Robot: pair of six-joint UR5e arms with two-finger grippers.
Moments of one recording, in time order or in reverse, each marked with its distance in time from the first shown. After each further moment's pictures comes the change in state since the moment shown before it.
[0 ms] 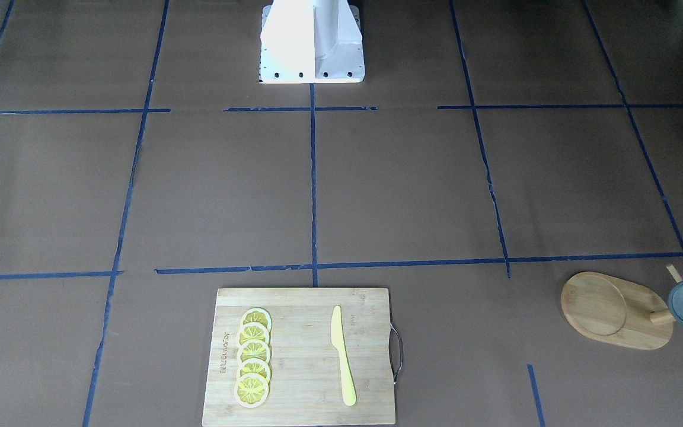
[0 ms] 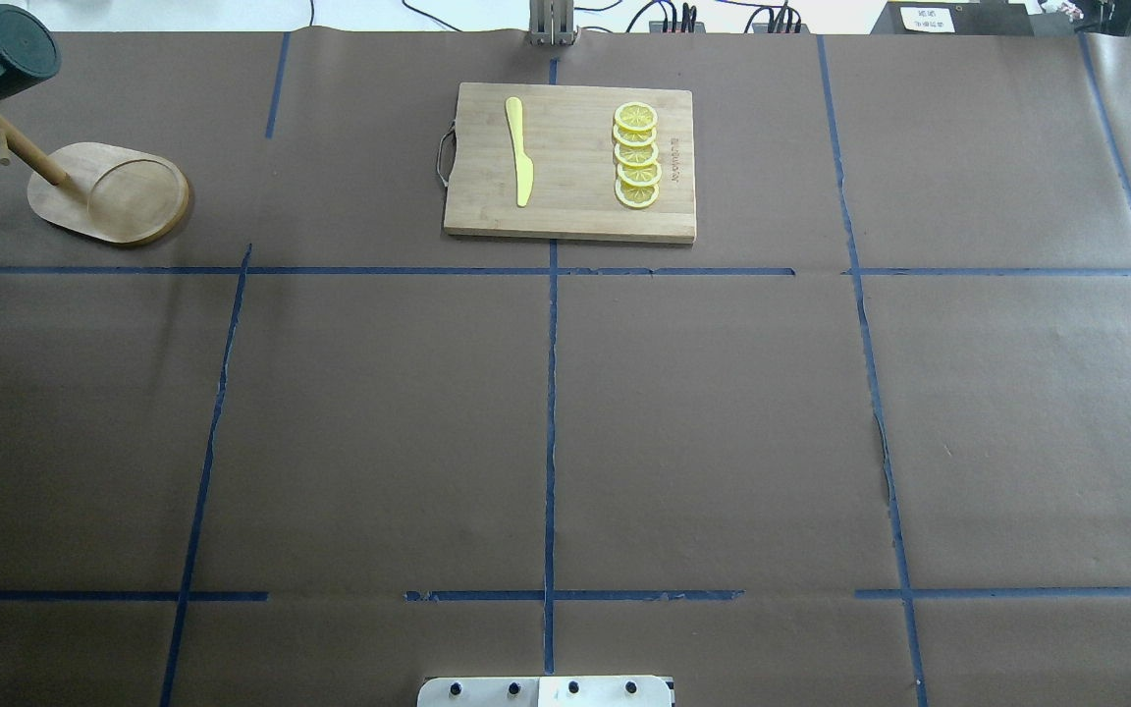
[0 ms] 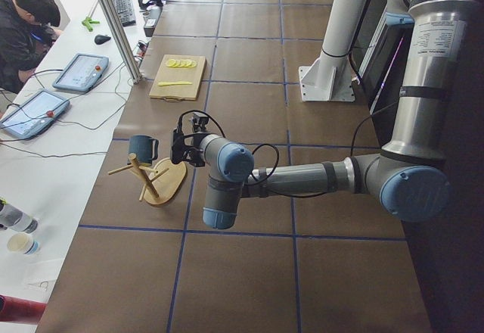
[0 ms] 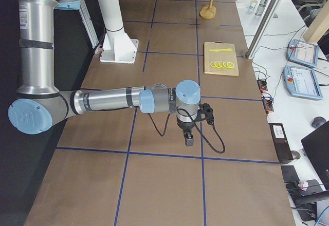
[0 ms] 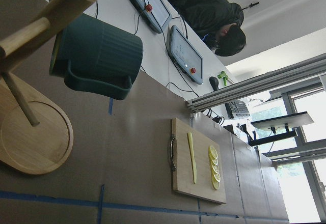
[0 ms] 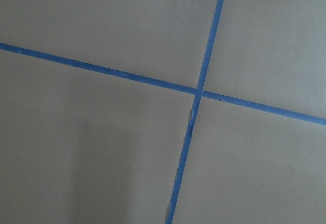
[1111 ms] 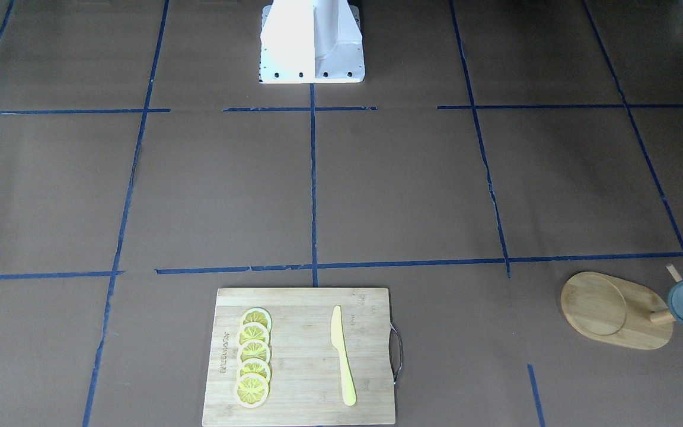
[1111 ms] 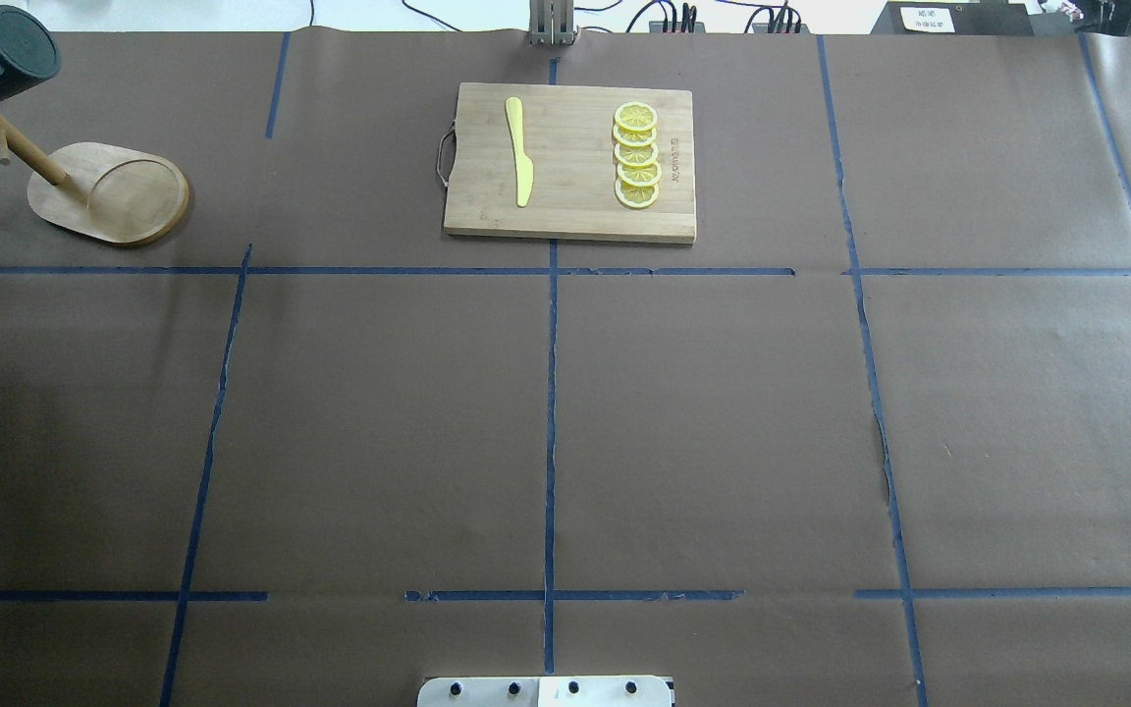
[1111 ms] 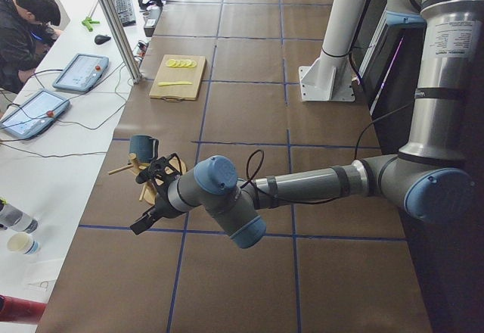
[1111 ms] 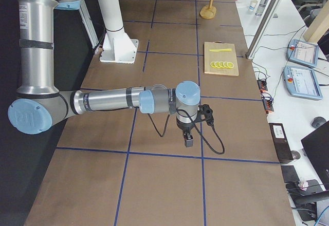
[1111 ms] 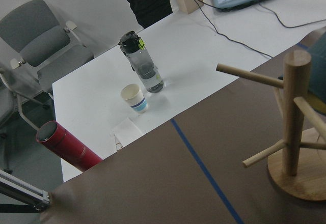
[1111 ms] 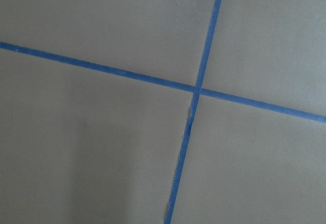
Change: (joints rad) left arm -0.129 0.043 -0.024 0.853 0.334 1.584; right arm 0.000 -0.002 -0.003 -0.001 -0.001 0.000
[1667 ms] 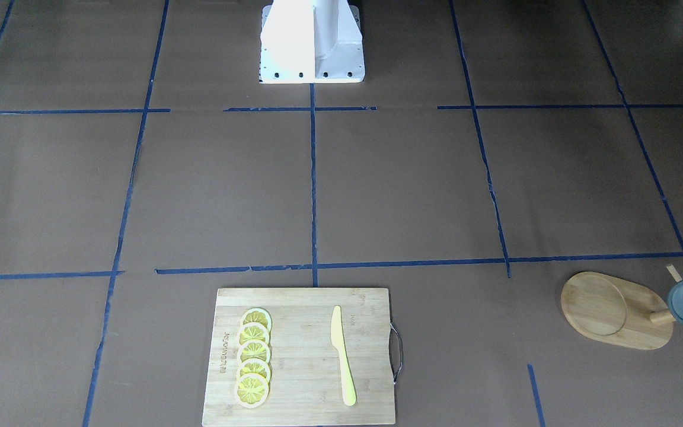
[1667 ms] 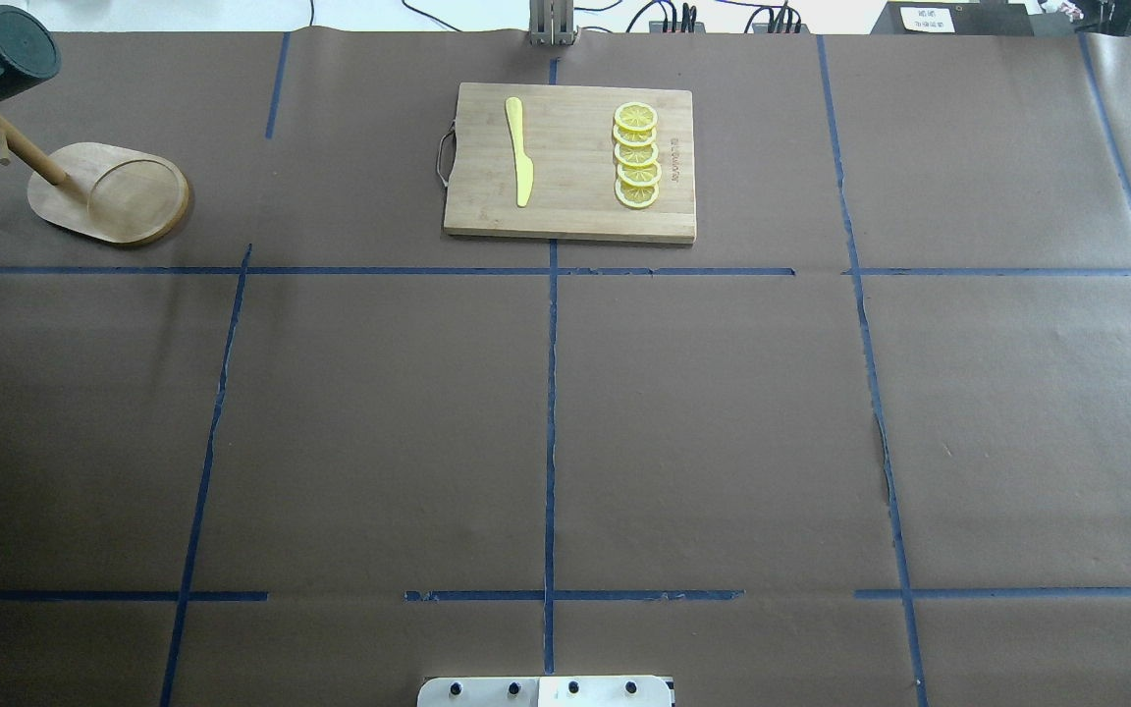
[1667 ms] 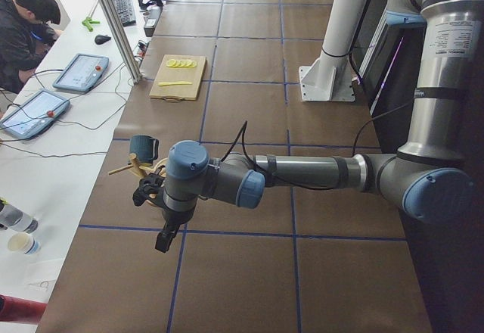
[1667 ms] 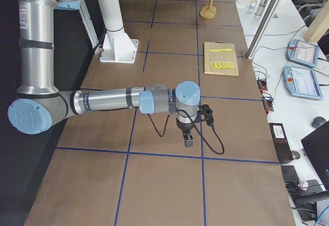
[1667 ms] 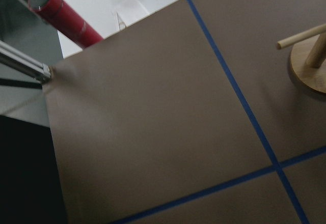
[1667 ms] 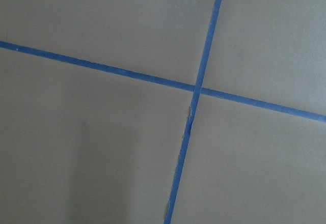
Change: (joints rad) left arm 0.000 -0.009 -0.217 0.828 -0.075 0.028; right arm 0.000 -0.002 0.000 0.000 0.001 -0.001
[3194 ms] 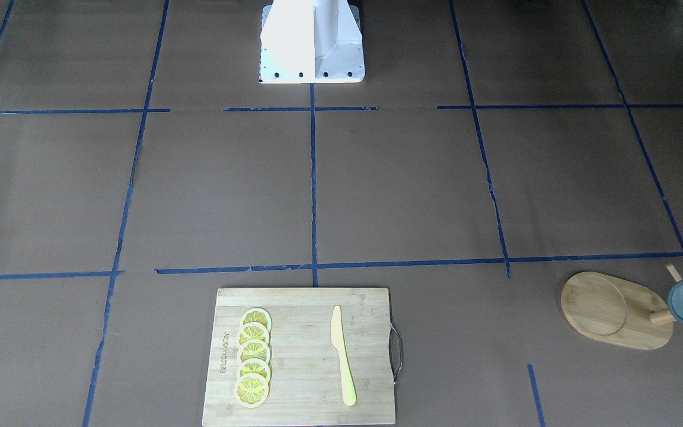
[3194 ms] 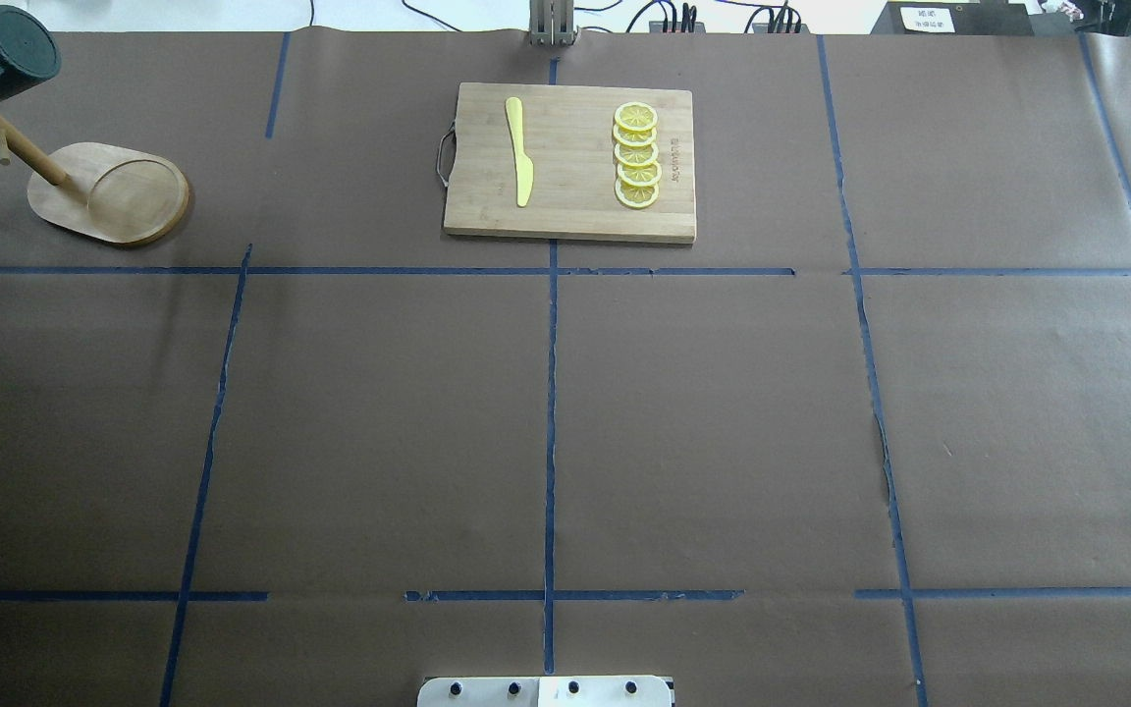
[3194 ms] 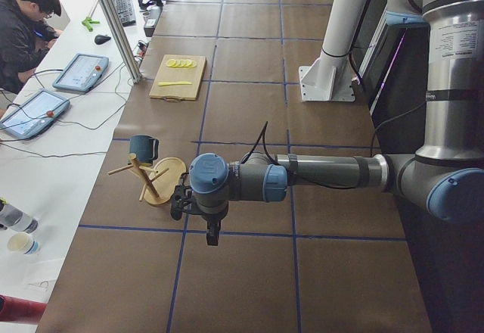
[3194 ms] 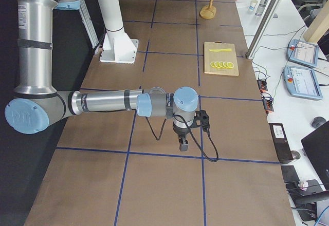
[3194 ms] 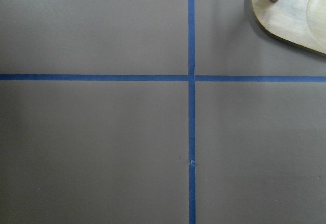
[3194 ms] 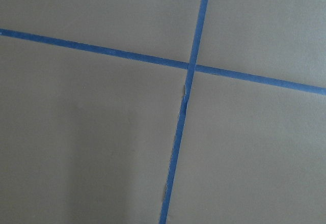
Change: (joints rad) left arm 0.038 0.139 -0.072 0.089 -0.155 -0.146; right arm 0.002 -0.022 -0.011 -0.029 0.005 0.000
